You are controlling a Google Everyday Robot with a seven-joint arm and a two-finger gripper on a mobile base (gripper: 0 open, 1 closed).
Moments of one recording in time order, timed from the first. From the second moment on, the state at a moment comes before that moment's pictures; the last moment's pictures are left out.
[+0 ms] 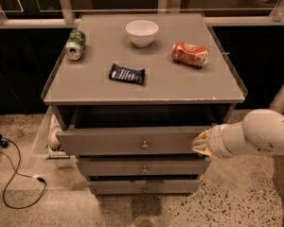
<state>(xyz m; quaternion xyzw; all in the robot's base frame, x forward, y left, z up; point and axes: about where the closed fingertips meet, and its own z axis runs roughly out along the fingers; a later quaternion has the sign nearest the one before) 0.510 -0.212 0.654 -0.63 0.71 0.00 0.30</state>
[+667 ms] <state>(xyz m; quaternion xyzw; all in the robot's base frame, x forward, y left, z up) 0.510 -0.212 0.654 -0.63 0.71 0.00 0.30</state>
